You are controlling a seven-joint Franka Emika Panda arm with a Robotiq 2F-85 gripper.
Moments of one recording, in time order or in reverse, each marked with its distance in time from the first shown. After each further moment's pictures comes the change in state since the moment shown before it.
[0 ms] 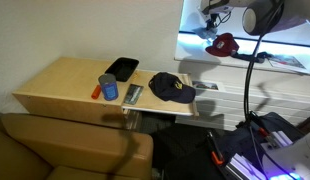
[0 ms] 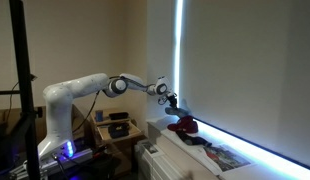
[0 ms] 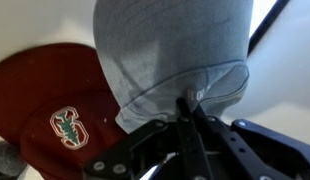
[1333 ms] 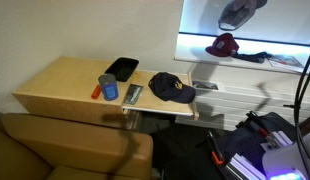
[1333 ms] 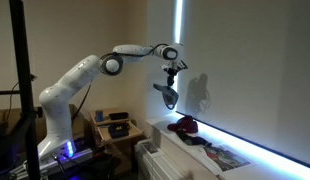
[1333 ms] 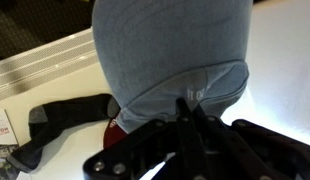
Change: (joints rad) arm -0.359 -0.467 0.254 -0.070 0.168 -0.956 -1.044
